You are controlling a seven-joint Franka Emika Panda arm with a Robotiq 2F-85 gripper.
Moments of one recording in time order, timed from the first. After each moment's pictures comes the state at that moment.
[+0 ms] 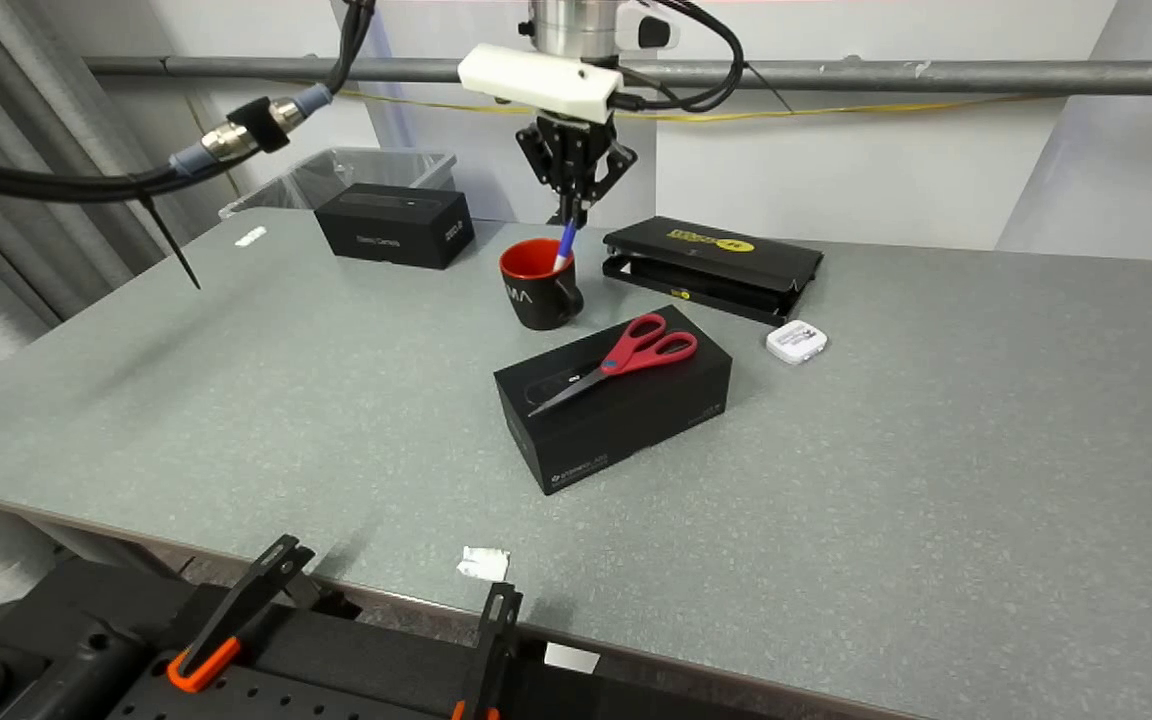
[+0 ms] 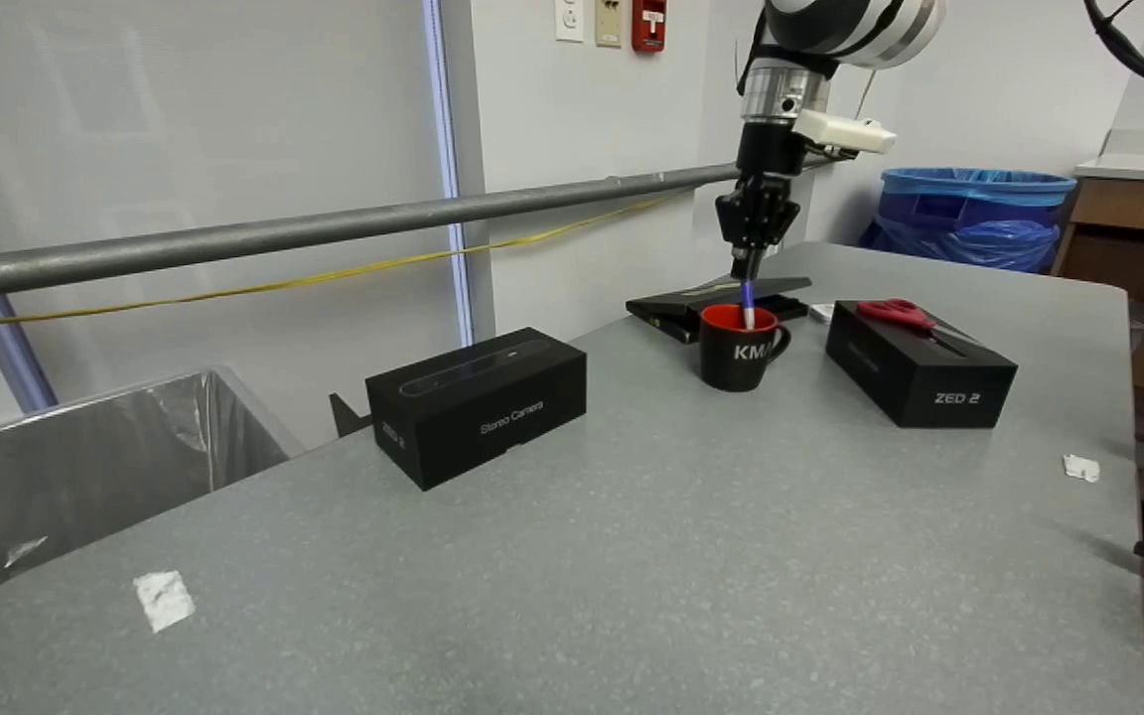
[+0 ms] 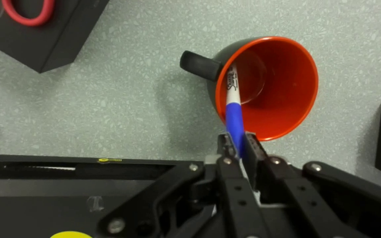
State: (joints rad) arm -0.12 0.44 -0.01 -1.96 0.20 2.43 -0.05
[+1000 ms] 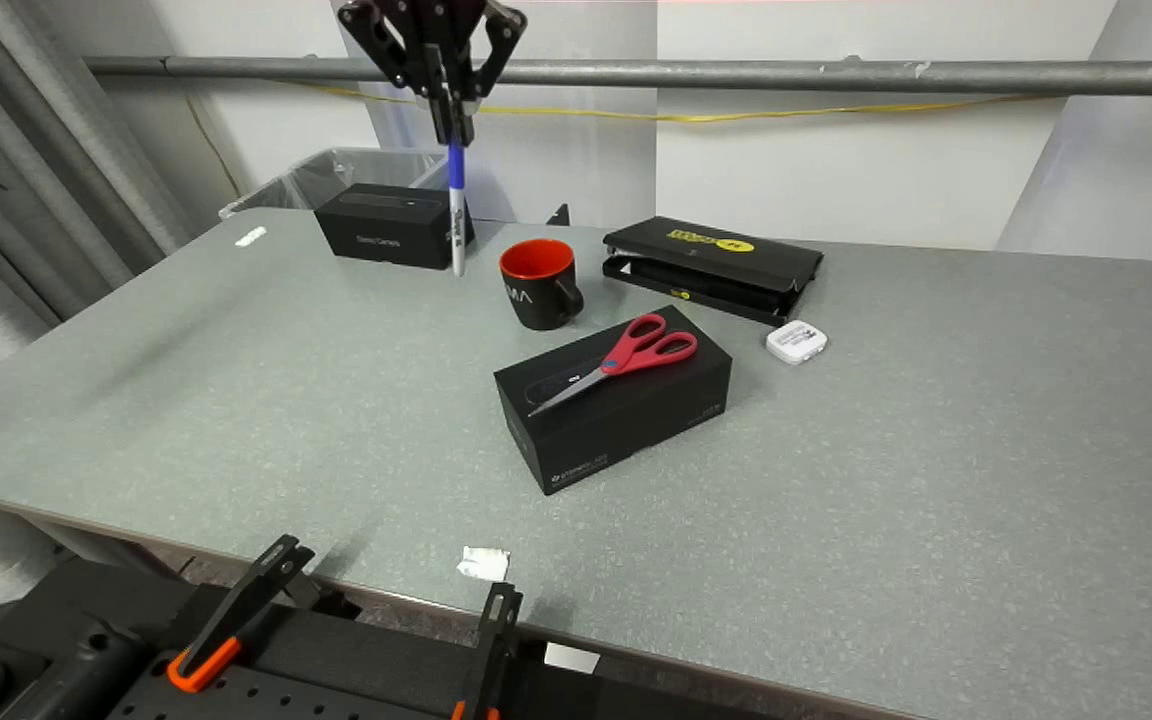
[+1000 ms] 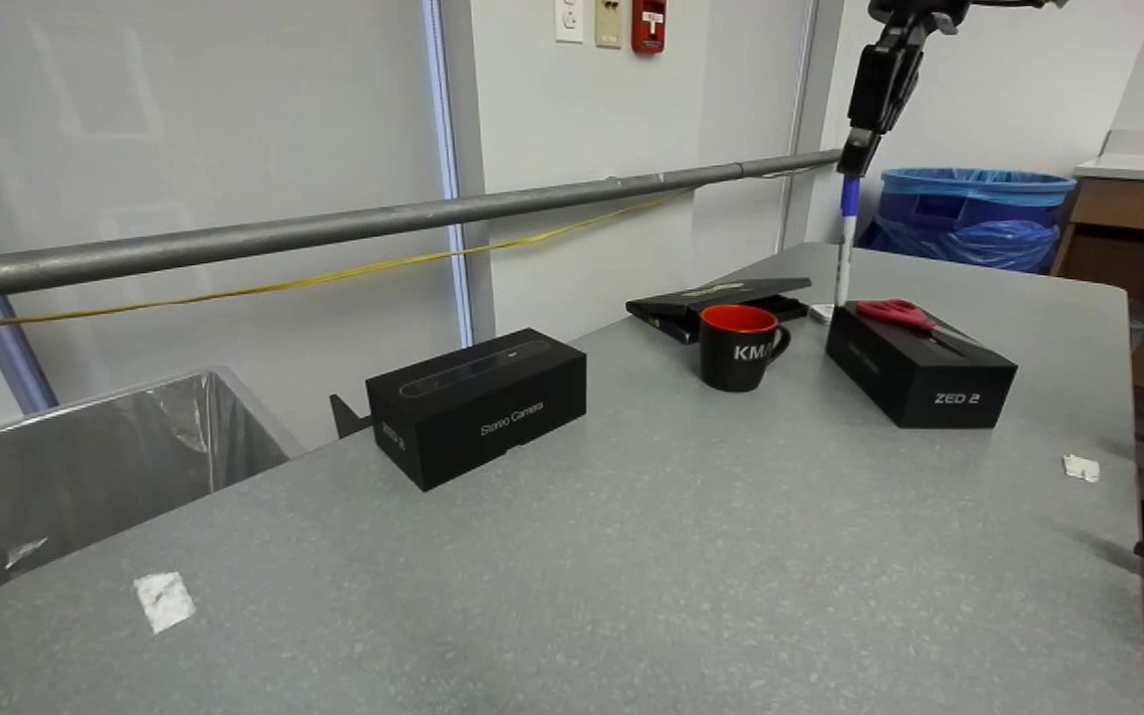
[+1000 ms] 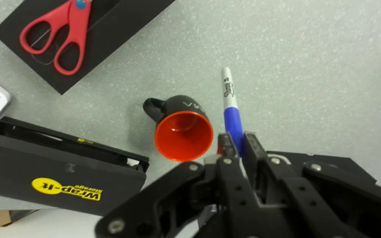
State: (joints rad) arm -0.04 -0.17 0.00 -2.44 0.19 2.42 -0.25
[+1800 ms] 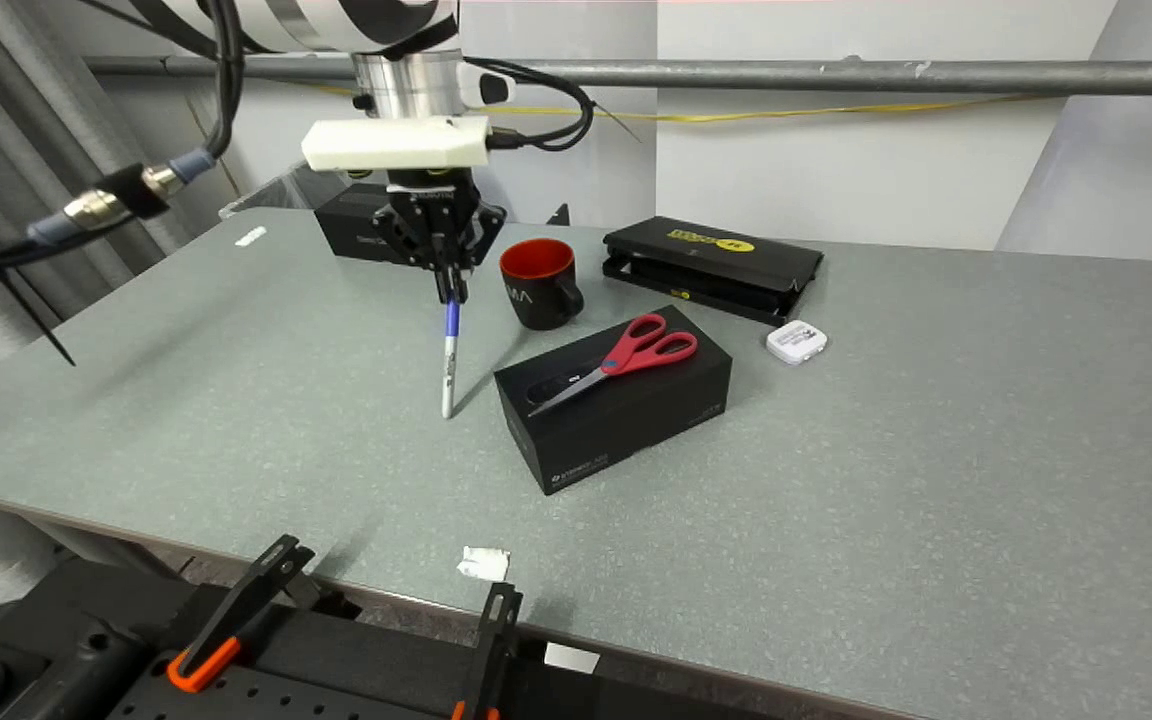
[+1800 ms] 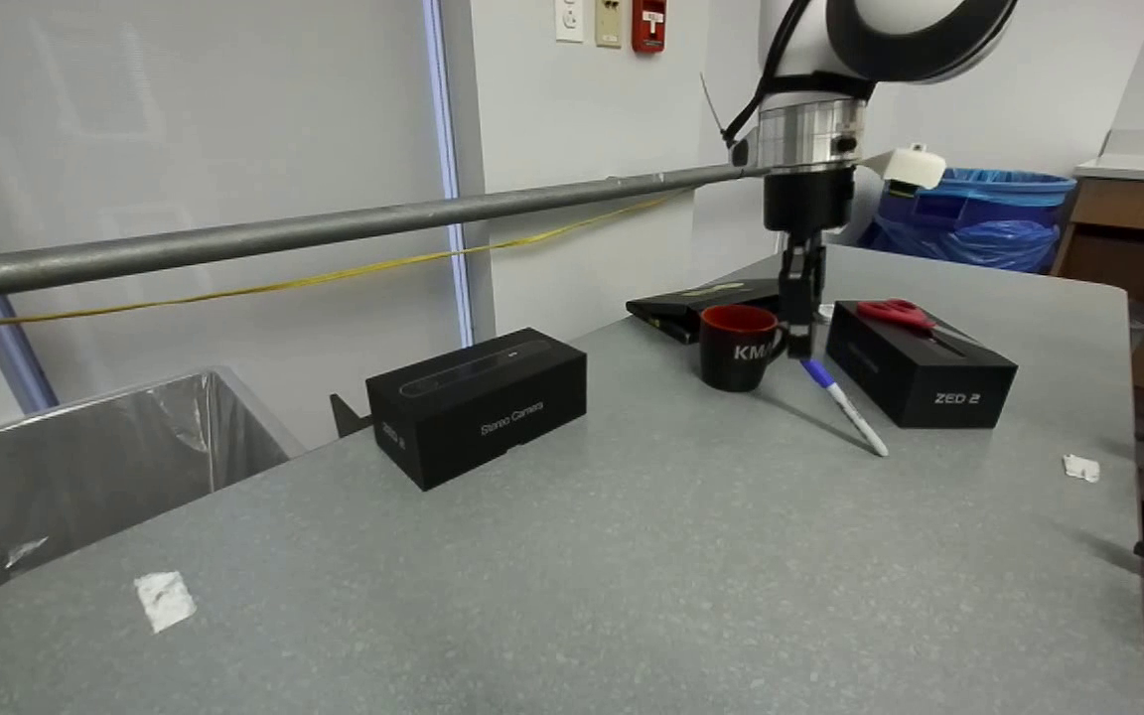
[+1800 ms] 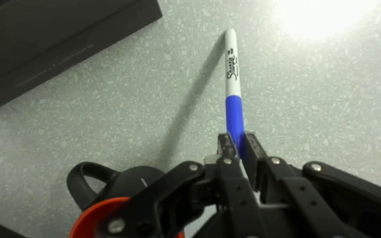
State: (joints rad) arm 0.04 0.32 0.04 -2.24 0.01 2.43 -0.15
